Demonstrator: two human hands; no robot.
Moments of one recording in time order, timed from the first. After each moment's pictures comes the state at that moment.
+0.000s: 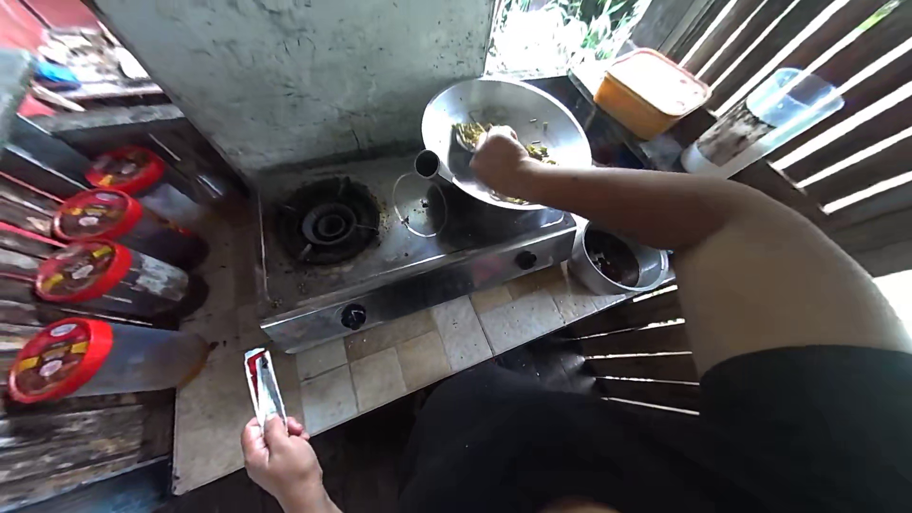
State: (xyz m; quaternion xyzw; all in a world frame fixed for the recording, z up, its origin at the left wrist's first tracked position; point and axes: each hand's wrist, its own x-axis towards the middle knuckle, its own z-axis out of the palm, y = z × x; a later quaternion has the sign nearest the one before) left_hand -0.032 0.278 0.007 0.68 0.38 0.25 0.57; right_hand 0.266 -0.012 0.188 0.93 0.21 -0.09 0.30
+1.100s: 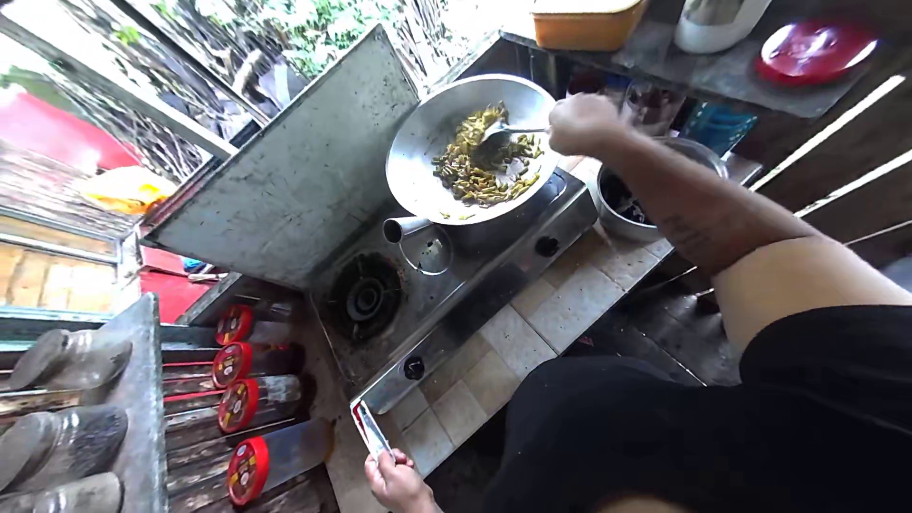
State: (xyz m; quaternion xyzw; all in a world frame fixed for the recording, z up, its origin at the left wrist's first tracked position) left_hand -0.007 0.261 0.002 0.72 0.34 0.25 0.55; right_hand 0.256 -0.193 0.182 0.98 -0.14 -0.07 -0.15
